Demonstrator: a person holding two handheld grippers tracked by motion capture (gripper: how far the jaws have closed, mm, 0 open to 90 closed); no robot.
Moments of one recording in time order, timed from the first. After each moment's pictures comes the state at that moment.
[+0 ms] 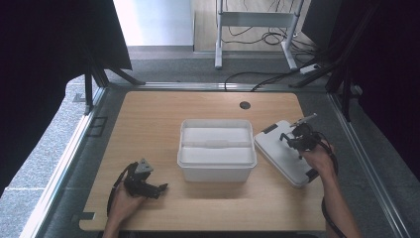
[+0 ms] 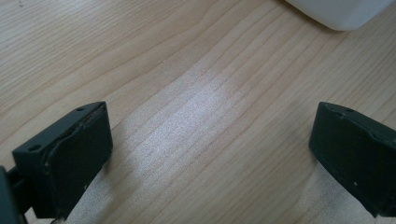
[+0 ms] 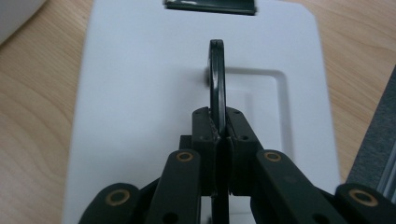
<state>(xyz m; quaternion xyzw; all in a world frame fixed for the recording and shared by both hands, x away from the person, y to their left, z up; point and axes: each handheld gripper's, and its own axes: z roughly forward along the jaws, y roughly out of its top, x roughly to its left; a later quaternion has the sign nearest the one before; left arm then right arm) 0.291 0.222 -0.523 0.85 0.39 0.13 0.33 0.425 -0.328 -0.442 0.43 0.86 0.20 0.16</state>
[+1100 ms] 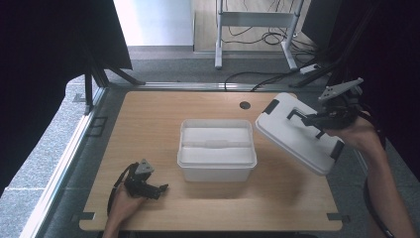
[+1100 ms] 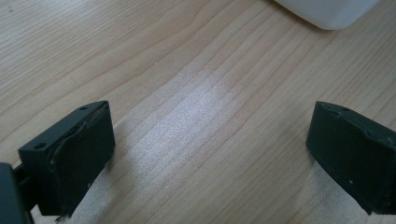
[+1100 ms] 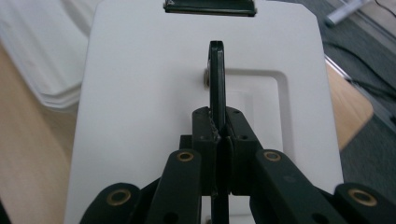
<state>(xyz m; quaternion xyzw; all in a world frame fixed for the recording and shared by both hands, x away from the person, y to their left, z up) 0.291 0.220 -0.523 0.85 0.38 0.13 0.33 0.382 -0.330 -0.271 0.28 0.90 0.30 0.15</state>
